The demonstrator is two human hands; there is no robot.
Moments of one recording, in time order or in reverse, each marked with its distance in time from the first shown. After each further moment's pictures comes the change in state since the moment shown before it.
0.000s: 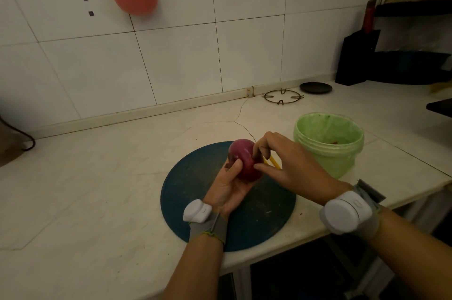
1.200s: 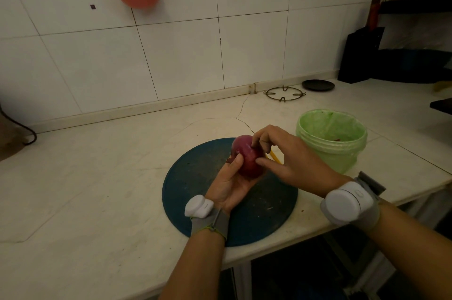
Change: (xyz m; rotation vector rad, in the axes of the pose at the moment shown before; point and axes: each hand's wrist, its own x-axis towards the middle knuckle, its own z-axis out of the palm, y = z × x) left_hand 0.000 -0.002 0.000 -0.020 0.007 -0.026; right_hand 0.003 0.005 0.000 0.077 -0.049 -0.031
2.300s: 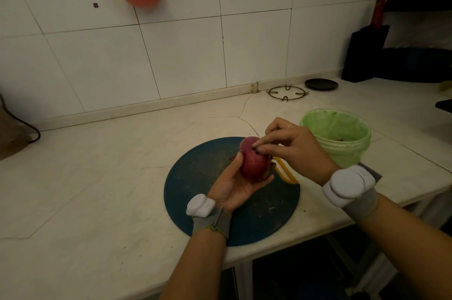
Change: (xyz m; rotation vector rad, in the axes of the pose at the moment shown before) left_hand -0.003 -0.002 -0.001 -0.076 -0.040 -0.135; right_hand 0.010 0.018 0.000 0.363 0.073 0.216
